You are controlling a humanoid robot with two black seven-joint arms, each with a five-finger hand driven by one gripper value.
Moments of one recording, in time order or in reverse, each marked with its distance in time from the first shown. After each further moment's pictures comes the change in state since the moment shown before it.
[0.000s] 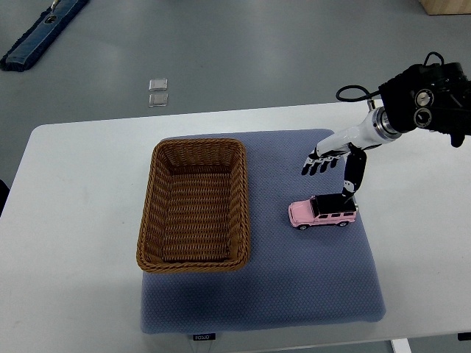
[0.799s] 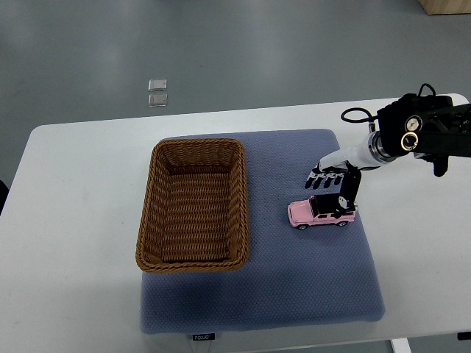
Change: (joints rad) left arm 0.000 0.000 0.000 0.000 0.000 0.000 0.000; right arm -0.092 0.055 -0.023 0.006 0.091 -0.144 -0.072
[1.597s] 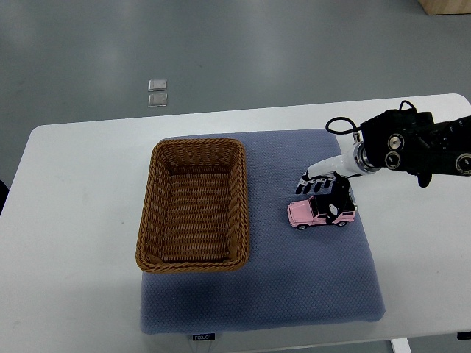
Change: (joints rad) left arm 0.000 0.000 0.000 0.000 0.000 0.000 0.000; right arm -0.033 0.046 0.006 0.002 -0.095 -0.051 0.005
